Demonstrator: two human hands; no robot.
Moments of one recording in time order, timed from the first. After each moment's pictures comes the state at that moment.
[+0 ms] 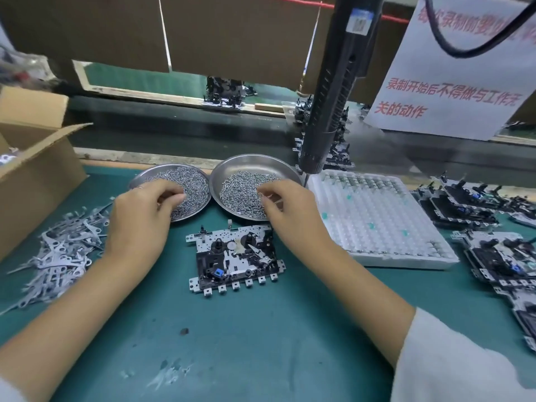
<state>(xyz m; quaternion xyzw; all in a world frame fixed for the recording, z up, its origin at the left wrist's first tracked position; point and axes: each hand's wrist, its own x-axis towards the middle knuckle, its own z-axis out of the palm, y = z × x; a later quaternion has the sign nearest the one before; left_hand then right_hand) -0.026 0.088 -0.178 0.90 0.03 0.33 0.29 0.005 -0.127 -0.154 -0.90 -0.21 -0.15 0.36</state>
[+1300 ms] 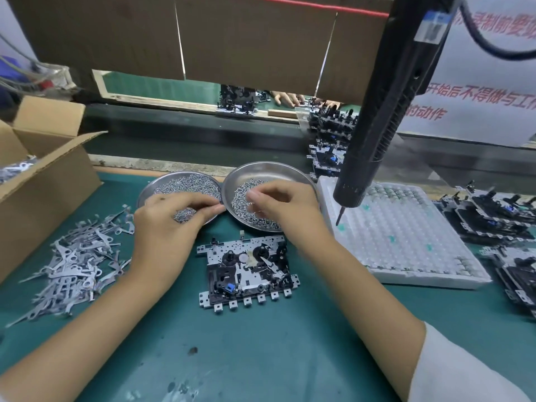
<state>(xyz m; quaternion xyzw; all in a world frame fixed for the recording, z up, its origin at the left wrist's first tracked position) -0.038 0.064 -0.166 0.83 -0.02 0.36 0.42 0.019 -0.104 -0.146 -0.74 -0.15 0.02 0.66</state>
